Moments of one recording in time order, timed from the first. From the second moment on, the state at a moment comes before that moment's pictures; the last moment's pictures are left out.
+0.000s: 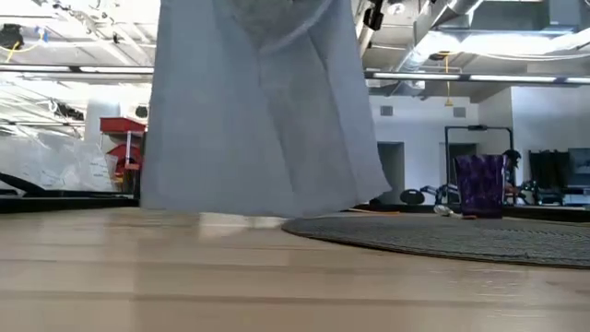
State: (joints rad) left arm -0.55 1.38 2.13 -1.47 -0.79 -0.84; right arm -0.85 1.70 2.12 -0.80 -1.11 0.35
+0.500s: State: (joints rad) left arm -0.55 1.46 2.24 -1.59 -0.83 -0.92; right arm -0.85 1.72 2.14 -0.75 -1.13 0.39
